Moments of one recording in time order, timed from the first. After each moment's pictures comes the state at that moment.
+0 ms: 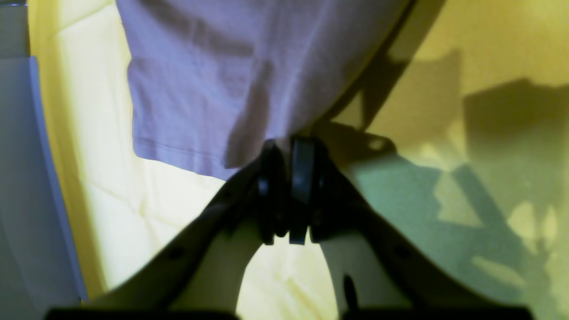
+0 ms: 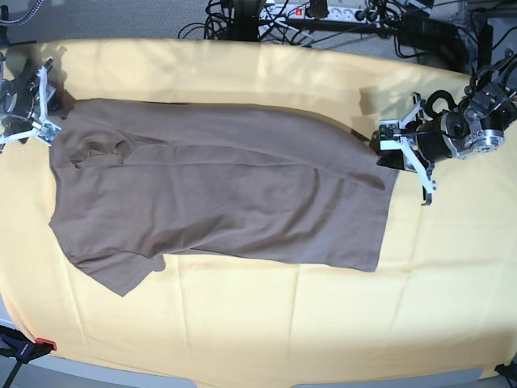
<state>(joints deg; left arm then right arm) -10.6 -66.8 44.9 108.2 2.7 -28.7 13.2 -27.5 52.6 8.7 102.3 17.9 39.6 -43.4</state>
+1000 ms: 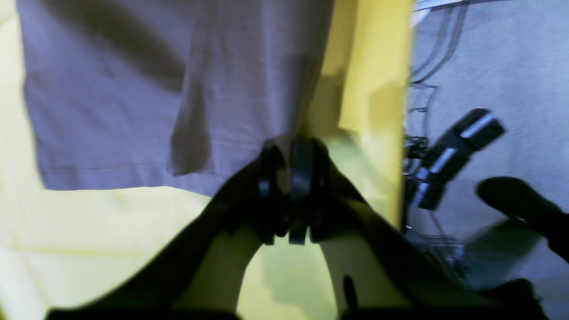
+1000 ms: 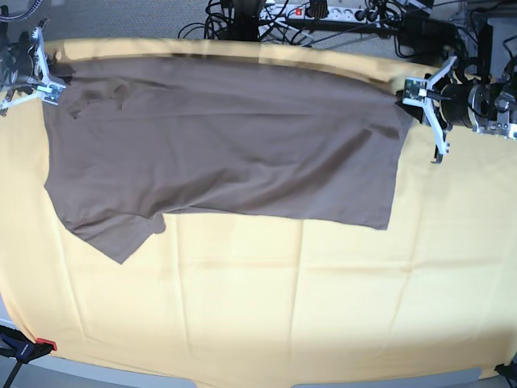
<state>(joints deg) -6.0 -79.7 45.0 115.5 -11.1 -44.1 12.2 -37.4 58.3 8.7 107.6 29.6 42.0 -61.4</state>
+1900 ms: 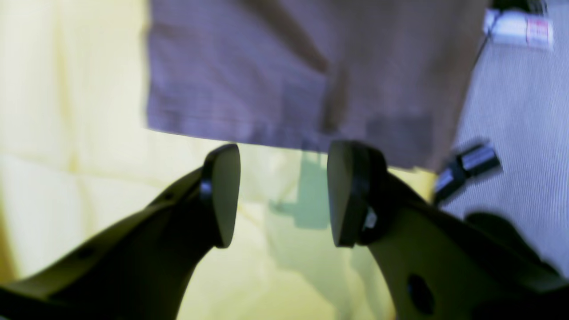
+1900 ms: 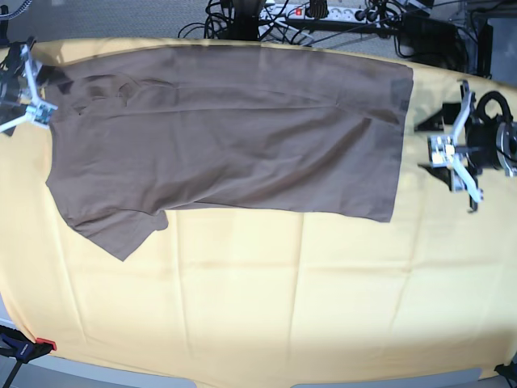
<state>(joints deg) -22.6 -83.2 45.1 115.2 -36.6 -40.0 26.5 -37.3 58.8 20.2 119.3 31.5 41.0 -69.5</state>
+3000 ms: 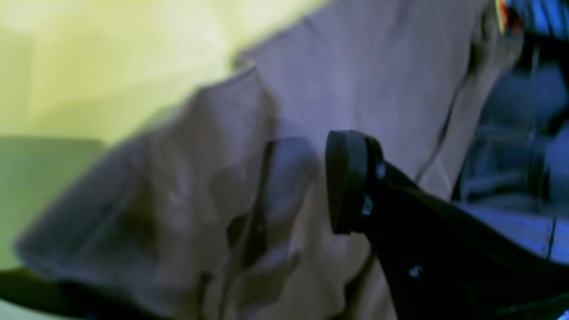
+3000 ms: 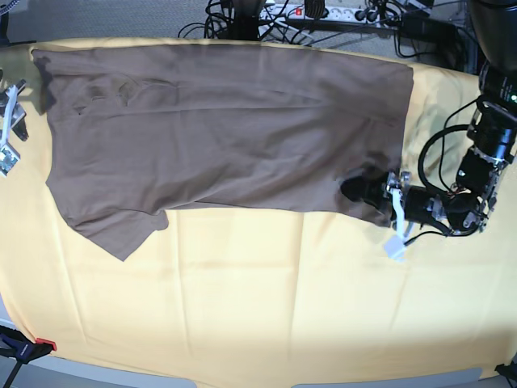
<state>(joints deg) -36.2 -38.3 44.3 52.3 -90.5 -44.1 69.7 -37.2 54.5 31.9 119.3 30.9 31.1 -54.0</state>
